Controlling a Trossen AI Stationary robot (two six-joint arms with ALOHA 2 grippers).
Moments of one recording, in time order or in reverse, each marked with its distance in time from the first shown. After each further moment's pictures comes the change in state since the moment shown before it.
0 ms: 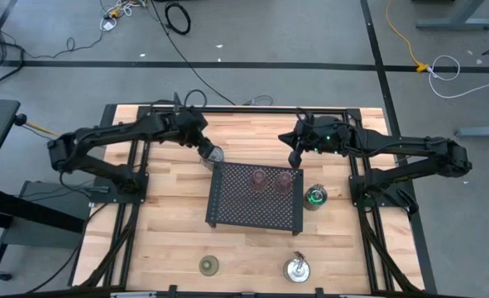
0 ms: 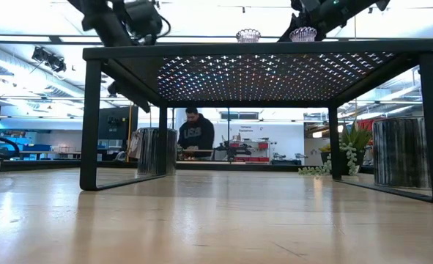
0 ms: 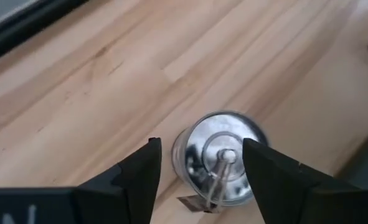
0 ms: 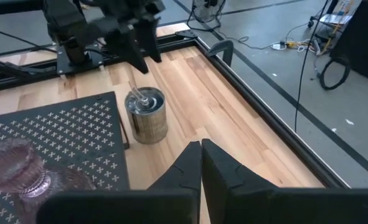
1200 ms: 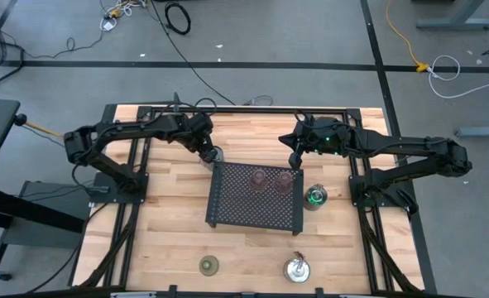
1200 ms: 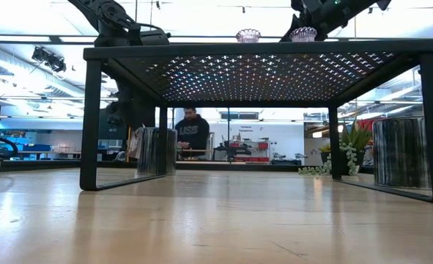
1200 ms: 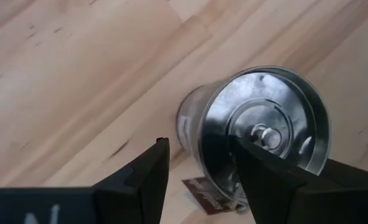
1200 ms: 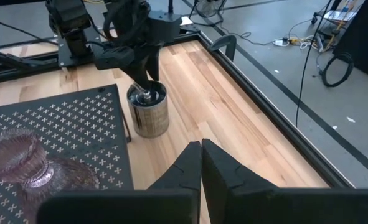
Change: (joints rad) left arm 0.026 0.172 0.000 -0.047 0.082 -0.026; right arm 0.005 0.000 0.000 -0.019 0.002 -0.002
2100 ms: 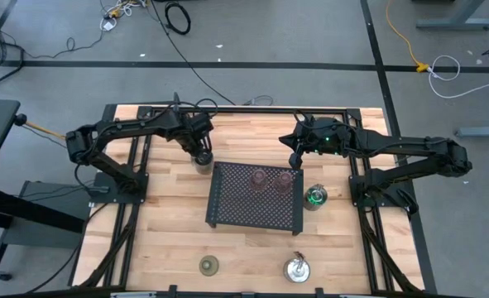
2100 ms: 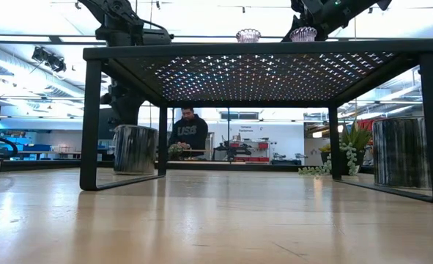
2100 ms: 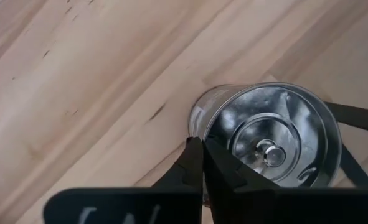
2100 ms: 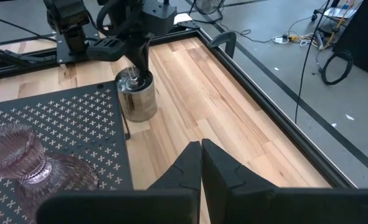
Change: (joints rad) left arm -0.006 0.016 0.084 -0.224 -0.075 0.088; right arm 0.000 0.000 0.000 -0.013 0.000 0.000
